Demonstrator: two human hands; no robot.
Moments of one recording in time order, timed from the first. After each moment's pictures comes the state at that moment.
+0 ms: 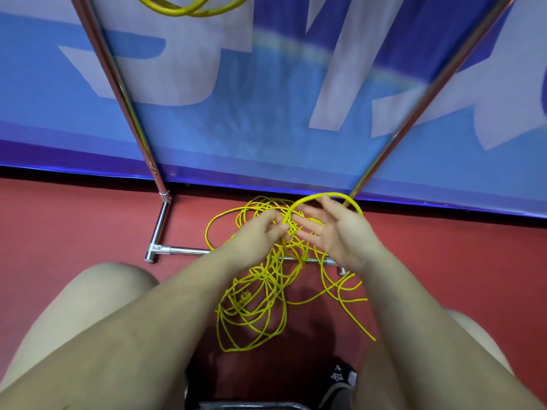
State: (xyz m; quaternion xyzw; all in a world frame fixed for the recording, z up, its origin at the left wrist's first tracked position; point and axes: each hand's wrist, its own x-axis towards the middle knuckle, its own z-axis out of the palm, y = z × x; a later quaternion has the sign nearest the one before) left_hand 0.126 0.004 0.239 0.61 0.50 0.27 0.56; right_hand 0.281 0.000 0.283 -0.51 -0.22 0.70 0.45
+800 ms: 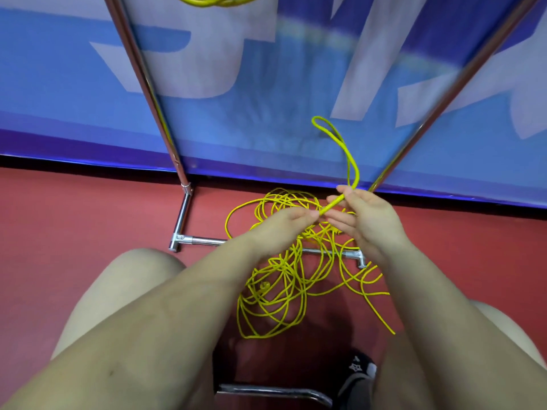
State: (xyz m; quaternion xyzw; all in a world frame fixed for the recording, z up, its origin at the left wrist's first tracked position) left_hand 0.125 0.000 0.255 0.58 0.48 0.24 0.61; right_hand 0.276 -0.006 0.284 -0.58 -0.30 0.59 0.48
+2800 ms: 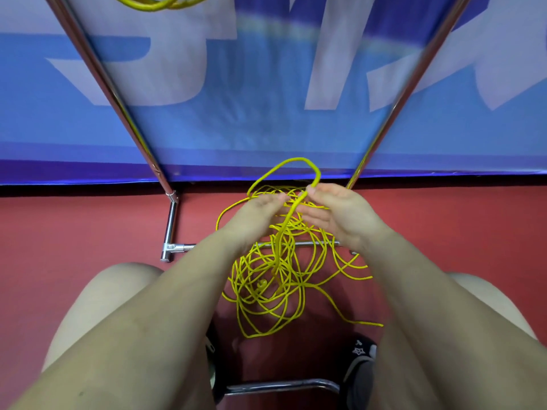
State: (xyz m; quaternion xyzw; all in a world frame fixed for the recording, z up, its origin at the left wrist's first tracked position) left_hand 0.118 0.010 0.250 0.47 0.51 0.27 0.67; right_hand 0.272 -0.010 0.285 -0.54 -0.28 0.66 0.44
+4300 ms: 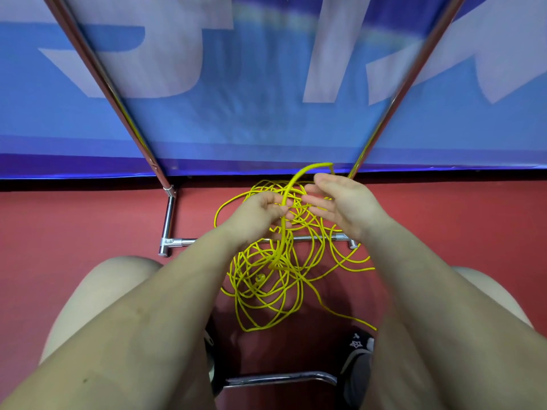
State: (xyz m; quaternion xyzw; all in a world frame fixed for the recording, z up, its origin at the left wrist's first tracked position) left_hand 0.121 0.004 0.253 0.50 0.50 0.24 0.67; right_hand 0.282 -0.005 0.283 -0.60 -0.27 0.62 0.43
